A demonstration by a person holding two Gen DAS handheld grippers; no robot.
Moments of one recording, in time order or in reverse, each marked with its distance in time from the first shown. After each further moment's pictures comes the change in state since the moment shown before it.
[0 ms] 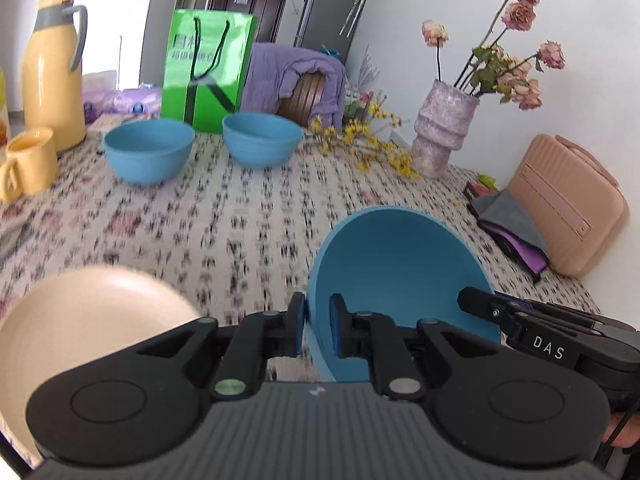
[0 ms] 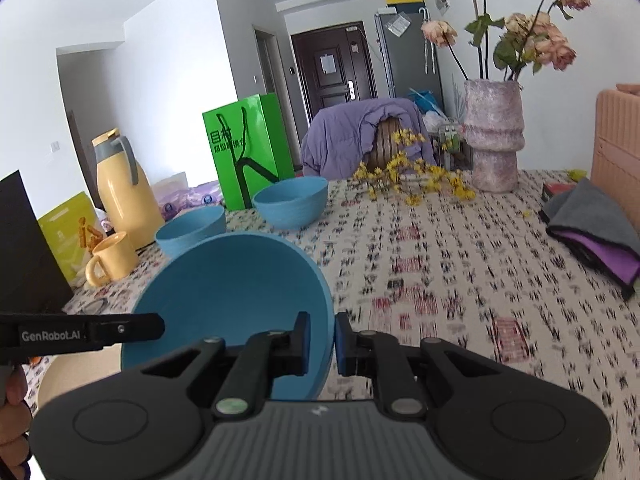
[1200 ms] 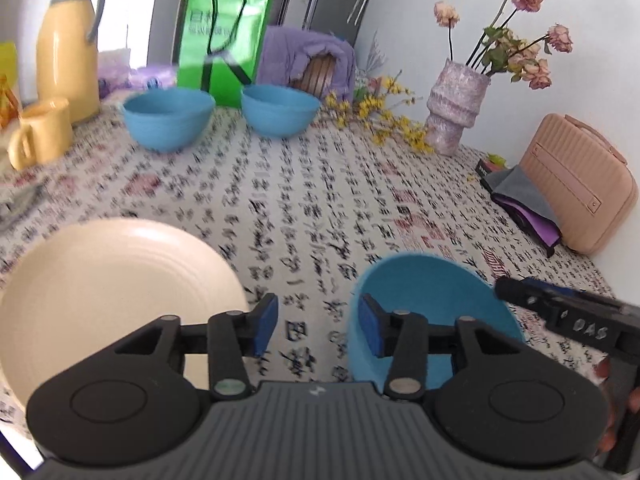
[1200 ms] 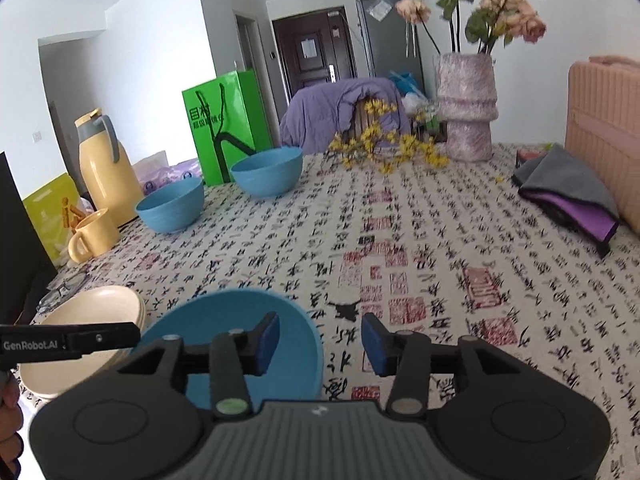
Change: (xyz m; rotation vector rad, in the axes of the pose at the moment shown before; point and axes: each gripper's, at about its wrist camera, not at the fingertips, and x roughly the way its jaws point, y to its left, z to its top) left arm -0.002 0.020 -0.031 0.014 0.006 0.035; right arm -0.012 -0.009 -0.025 0.002 0.003 -0.060
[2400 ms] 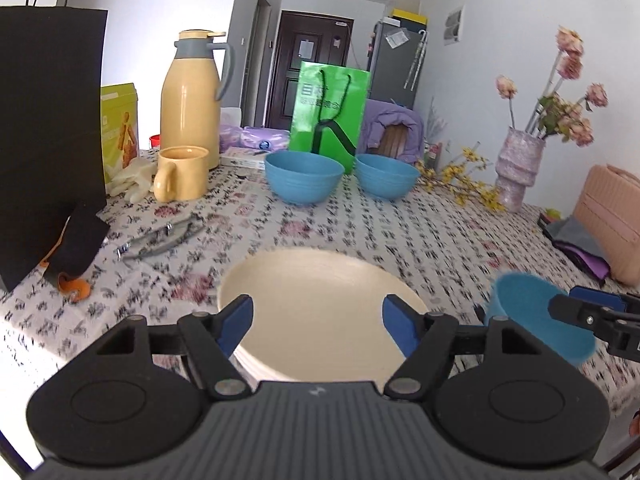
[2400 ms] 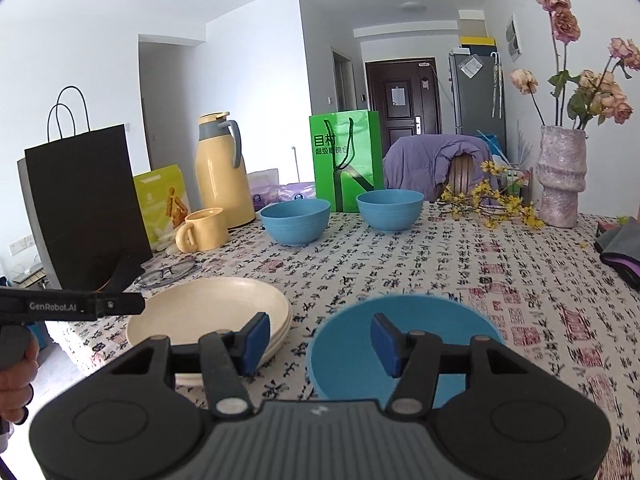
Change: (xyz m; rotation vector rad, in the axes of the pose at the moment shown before) left arm -0.100 0.112 -0.030 -0.041 -0.198 0.166; right arm -0.037 0.106 -0.029 -0.176 -0.111 0.210
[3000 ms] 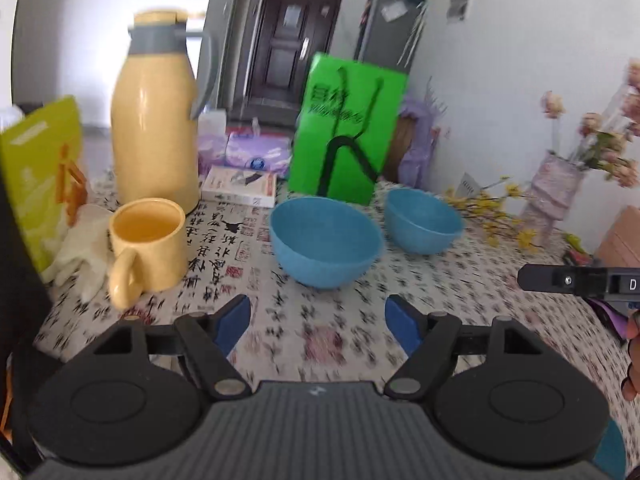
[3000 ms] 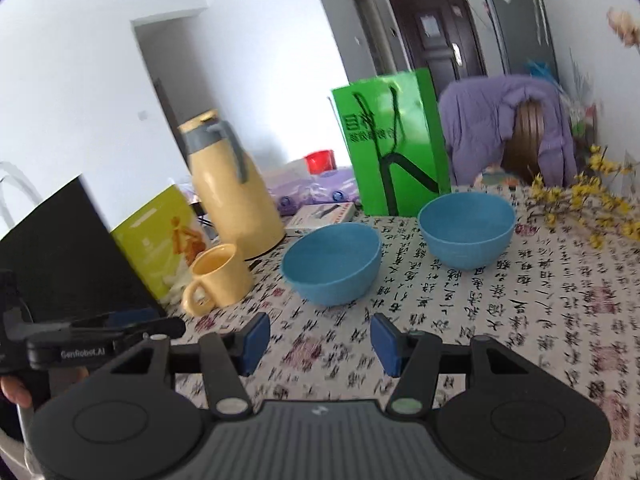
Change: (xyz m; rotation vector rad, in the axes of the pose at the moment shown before) left arm 0.180 0.065 0.167 -0.011 0.148 -0.074; right arm 0.235 -0.030 0.181 0.176 0.248 0.175
